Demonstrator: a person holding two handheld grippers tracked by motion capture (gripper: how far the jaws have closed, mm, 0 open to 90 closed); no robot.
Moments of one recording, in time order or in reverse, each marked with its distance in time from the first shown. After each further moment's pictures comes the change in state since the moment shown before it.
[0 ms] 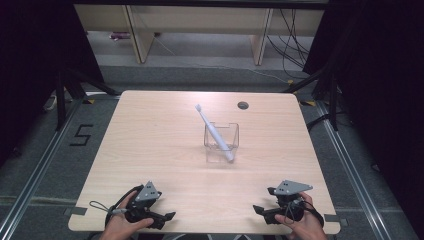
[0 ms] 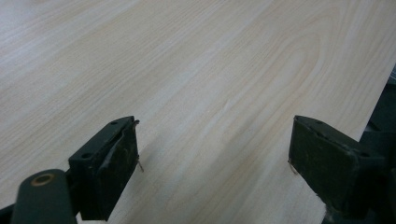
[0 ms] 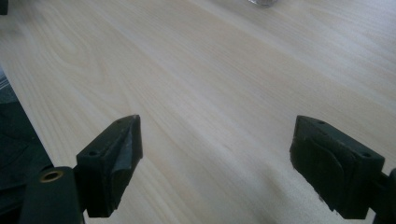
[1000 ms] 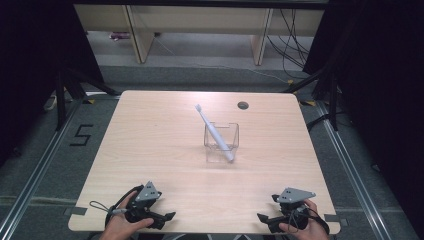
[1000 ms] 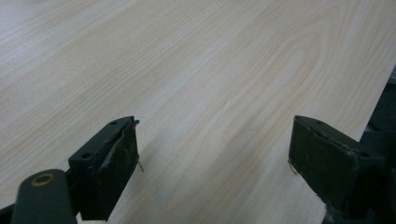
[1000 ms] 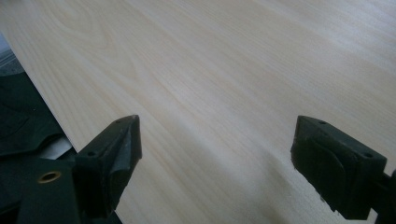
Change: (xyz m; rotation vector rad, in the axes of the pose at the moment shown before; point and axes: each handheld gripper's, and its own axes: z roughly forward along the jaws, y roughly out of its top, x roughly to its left) left arm 0.000 0.000 0.000 -0.001 0.002 -0.001; right arm 0.008 -0.016 -0.010 0.048 -0.055 -0.004
